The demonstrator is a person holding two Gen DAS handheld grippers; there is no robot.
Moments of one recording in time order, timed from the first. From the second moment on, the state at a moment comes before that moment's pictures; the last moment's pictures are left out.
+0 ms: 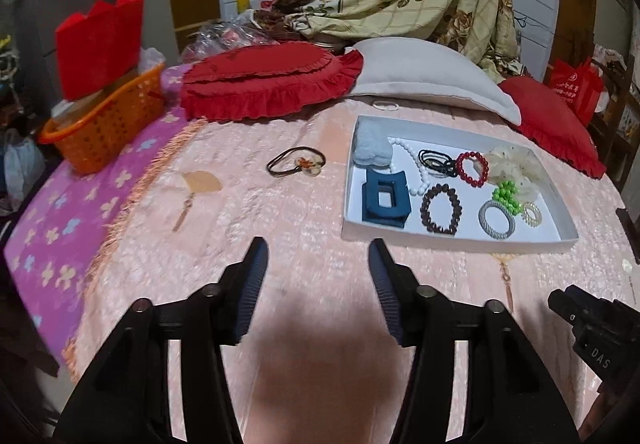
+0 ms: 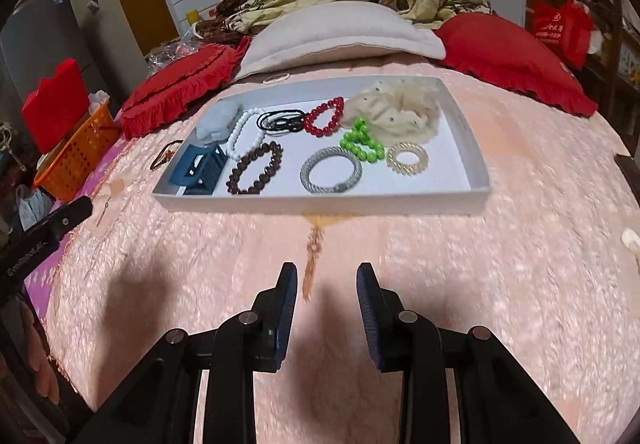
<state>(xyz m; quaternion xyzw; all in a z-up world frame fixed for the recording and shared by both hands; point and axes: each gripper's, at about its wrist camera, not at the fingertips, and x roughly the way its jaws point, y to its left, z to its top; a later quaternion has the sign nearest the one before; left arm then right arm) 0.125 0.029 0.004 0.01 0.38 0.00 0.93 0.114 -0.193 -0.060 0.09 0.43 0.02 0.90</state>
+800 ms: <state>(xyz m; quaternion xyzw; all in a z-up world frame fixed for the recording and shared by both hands) 0.006 0.025 0.057 0.06 0.24 0.09 0.96 0.033 -0.170 -0.022 0.07 0.38 0.01 0.92</state>
